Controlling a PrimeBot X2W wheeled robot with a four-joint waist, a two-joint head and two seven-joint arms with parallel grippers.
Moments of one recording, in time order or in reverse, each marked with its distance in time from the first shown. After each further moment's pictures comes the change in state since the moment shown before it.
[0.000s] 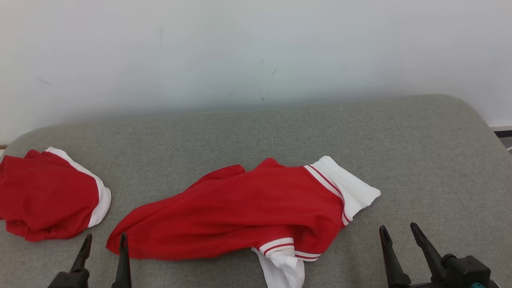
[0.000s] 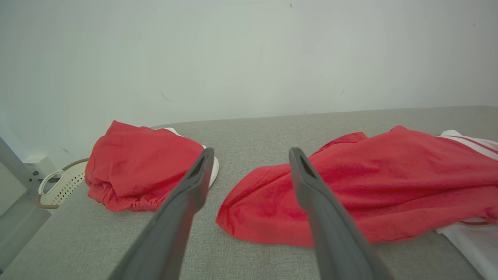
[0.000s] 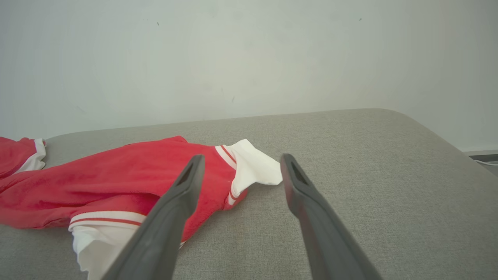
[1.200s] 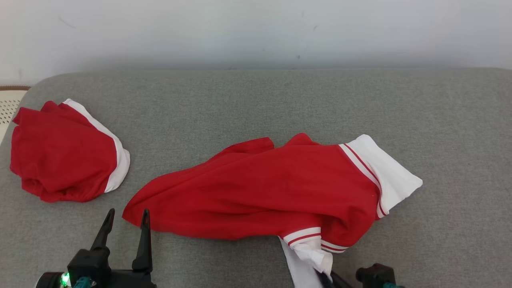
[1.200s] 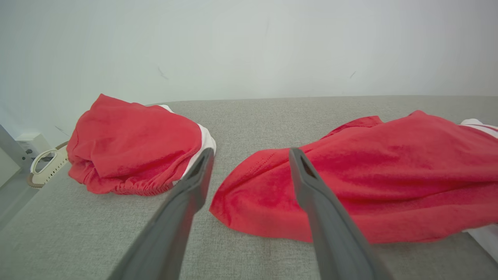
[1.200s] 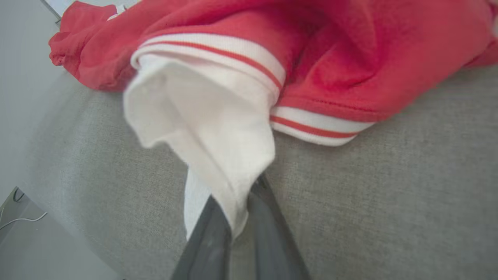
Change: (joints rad) left arm -0.118 -0.054 -0.056 0.045 0.010 -0.036 -0.024; right arm -0.168 -0.055 0.406 0.394 0.193 0.000 -0.027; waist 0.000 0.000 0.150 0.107
